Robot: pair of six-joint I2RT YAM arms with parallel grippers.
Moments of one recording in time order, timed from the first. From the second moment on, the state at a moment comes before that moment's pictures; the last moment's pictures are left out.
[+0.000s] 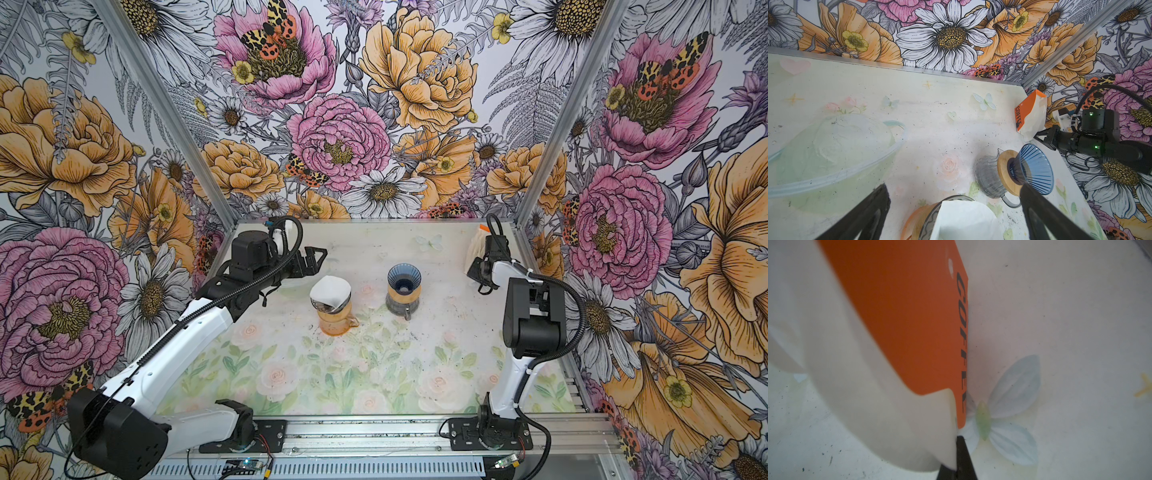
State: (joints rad) left arm -0.33 1.22 1.09 -0.33 0.17 -0.40; right arm -0.15 1.88 1.20 -0.33 -0.05 0.41
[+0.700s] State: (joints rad) left arm -0.35 1.26 1.11 -0.33 0.18 -0.40; right arm -0.15 1.81 1.11 -0.33 -0.08 0.41
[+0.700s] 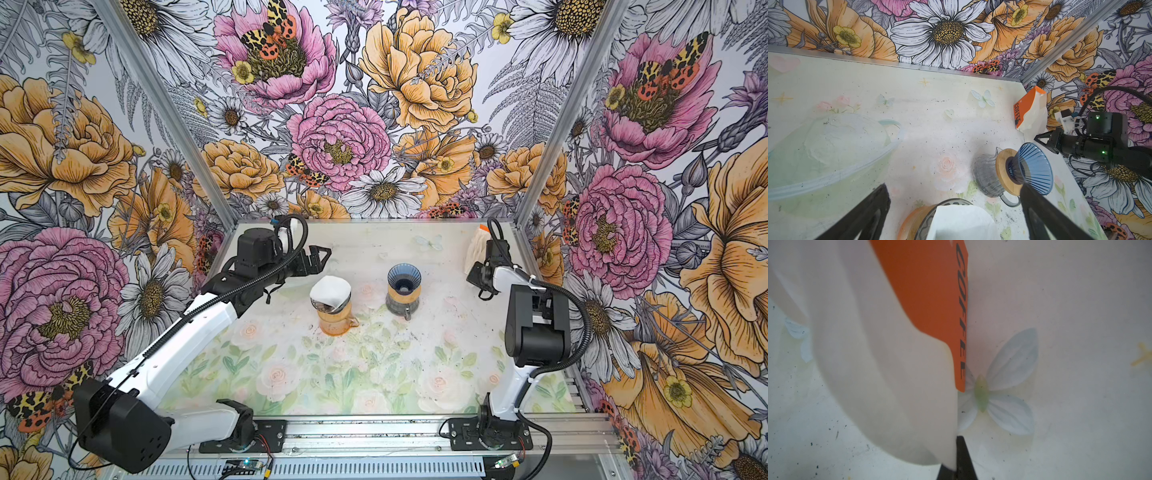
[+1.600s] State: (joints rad) left arm -0.36 1.27 1.11 -0.34 0.18 -0.40; right arm -0.15 1.61 1.08 -0.34 -0.08 0.39
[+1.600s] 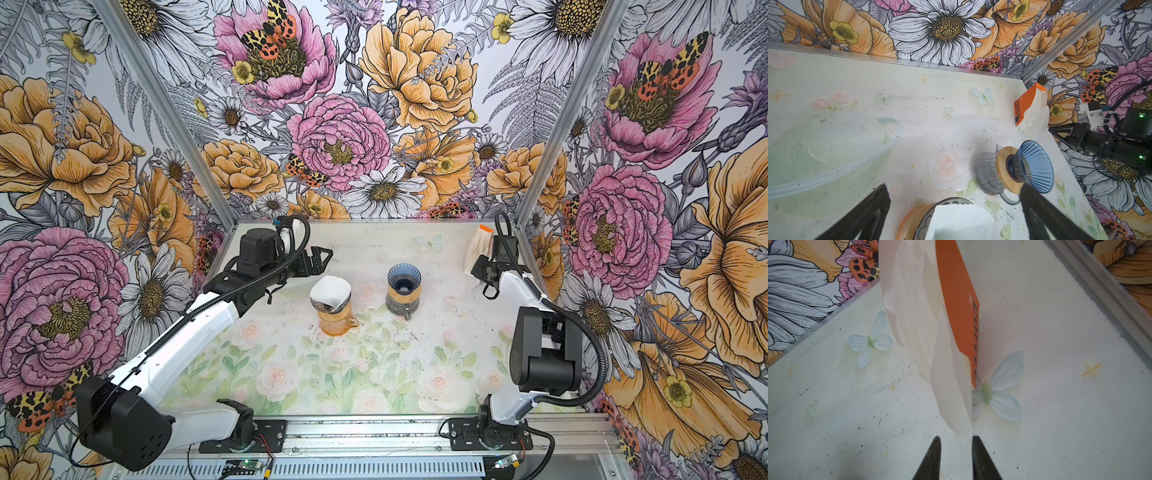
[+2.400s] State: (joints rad) left arm -0.37 1.29 1.13 -0.35 0.18 -0.39; right arm -0.20 1.77 1.17 -0.36 -0.16 0.32
